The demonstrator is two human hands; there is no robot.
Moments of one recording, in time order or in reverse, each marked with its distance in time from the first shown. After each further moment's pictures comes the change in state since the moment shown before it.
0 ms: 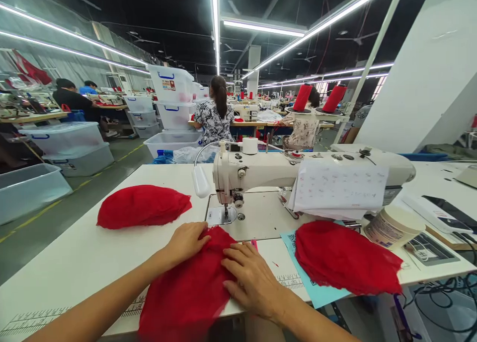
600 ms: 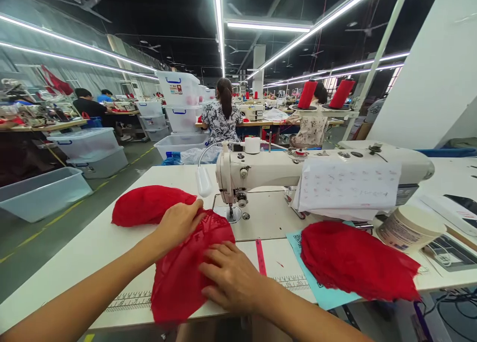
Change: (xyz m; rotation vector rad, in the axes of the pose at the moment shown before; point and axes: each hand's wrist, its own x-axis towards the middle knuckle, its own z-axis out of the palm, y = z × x) left_hand -0.009 -0.003 -0.054 0.174 0.124 -0.089; right_hand 0.035 -0.012 0.006 0.016 -0.039 -0.213
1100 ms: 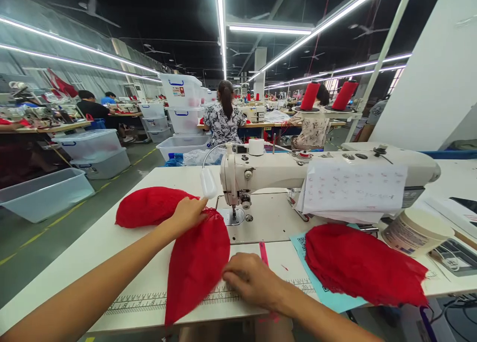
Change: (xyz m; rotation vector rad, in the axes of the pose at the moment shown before) left_hand 0.038 -0.020 0.029 -0.015 -0.037 0.049; right_hand -0.016 0.002 -0.017 0.464 -0.002 0.260
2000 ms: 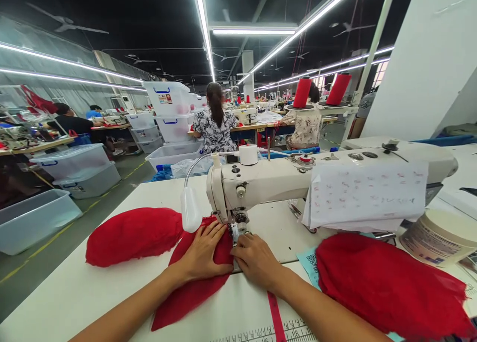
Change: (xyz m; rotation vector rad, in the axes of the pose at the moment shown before) left_hand 0.014 0.031 0.061 -0.455 0.001 0.262; right_hand 0.046 0.078 -0.013 -0.624 0.135 0.019
